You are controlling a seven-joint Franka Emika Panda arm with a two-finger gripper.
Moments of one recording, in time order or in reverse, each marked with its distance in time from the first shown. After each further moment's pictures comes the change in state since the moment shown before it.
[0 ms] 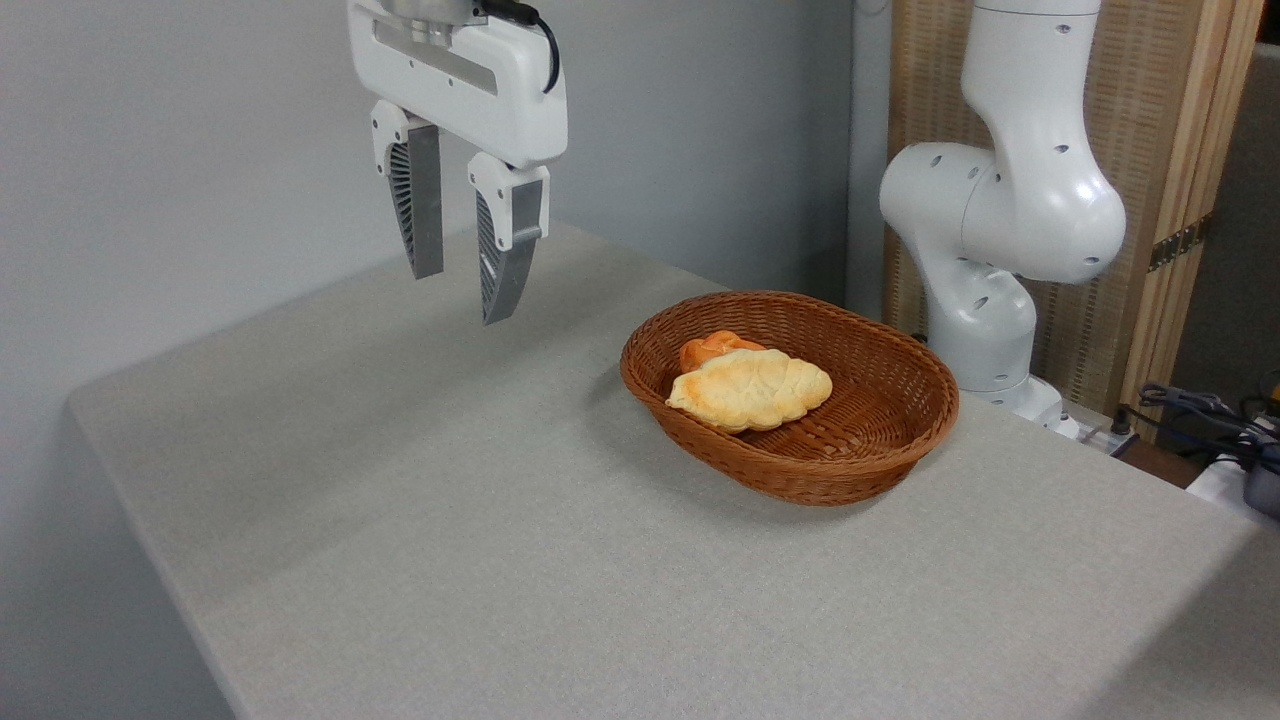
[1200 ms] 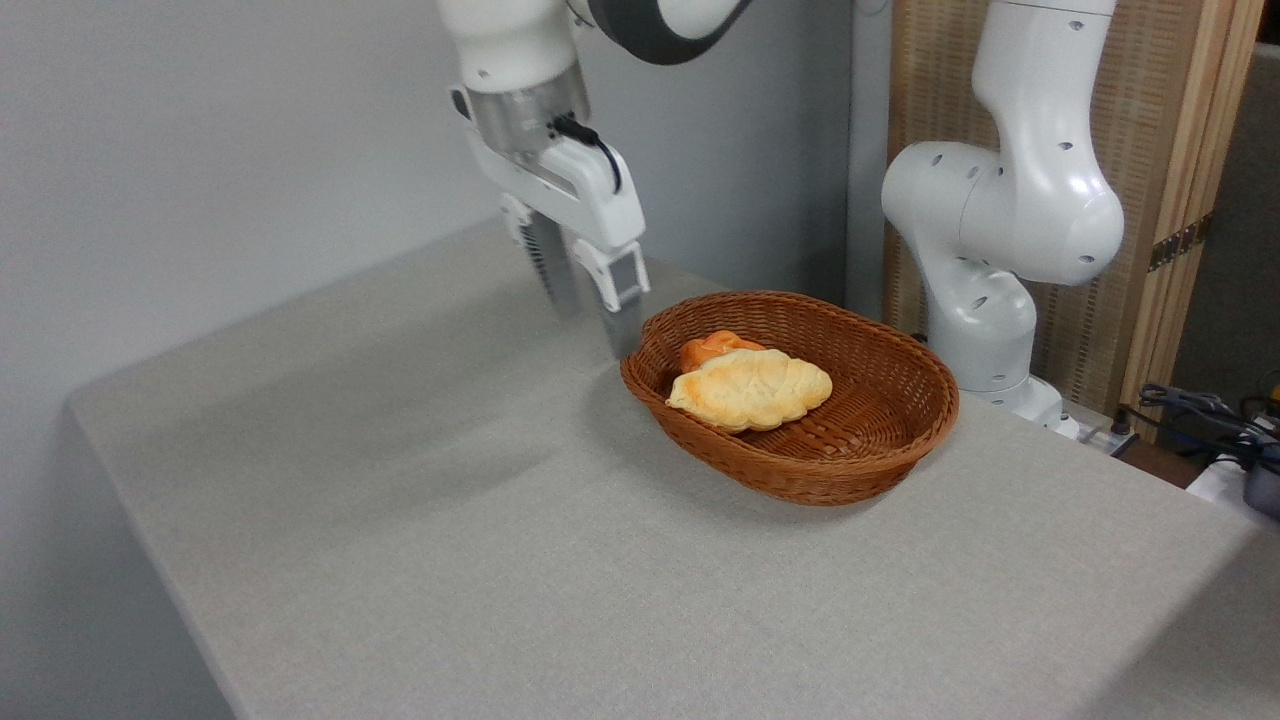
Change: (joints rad) arm -0.069 -0.126 -0.030 -0.335 -0.003 -0.110 0.100
